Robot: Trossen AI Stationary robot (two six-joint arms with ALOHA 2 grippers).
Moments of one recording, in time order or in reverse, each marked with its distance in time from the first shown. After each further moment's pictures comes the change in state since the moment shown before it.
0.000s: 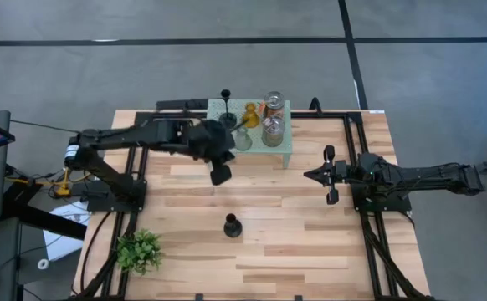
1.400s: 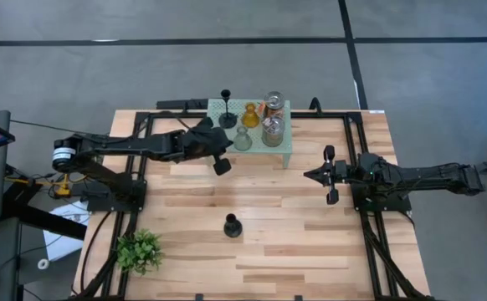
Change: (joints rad) left arm 0.129 -0.136 -0.558 0.696 -0.163 0.218; right arm 0.000 0.000 0.000 0.001 0.000 0.000
